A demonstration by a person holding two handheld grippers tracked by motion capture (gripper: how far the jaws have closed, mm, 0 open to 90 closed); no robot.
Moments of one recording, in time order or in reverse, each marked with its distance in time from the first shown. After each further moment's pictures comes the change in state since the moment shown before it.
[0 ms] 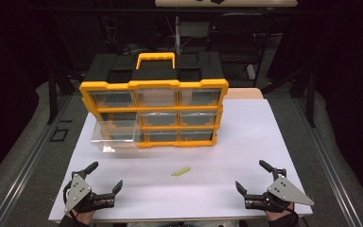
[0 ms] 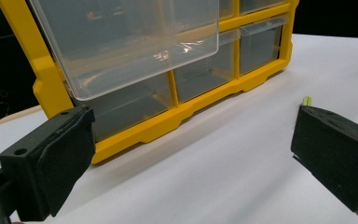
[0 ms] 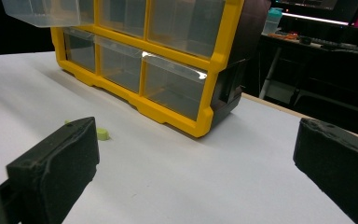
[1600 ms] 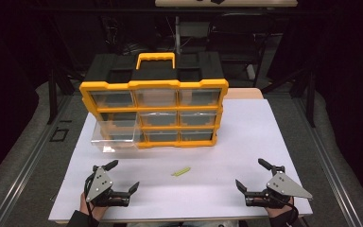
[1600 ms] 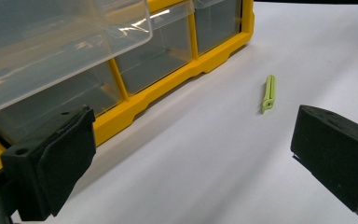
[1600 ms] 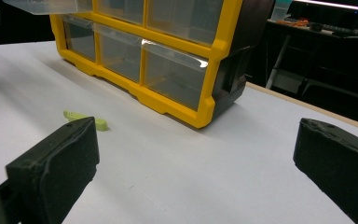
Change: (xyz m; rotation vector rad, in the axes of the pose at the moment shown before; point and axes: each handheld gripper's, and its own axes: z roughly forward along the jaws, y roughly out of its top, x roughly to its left) left arm -0.021 0.011 0.037 0.125 -0.149 0.058; right arm -0.009 -0.001 0.007 0.048 0.028 0.008
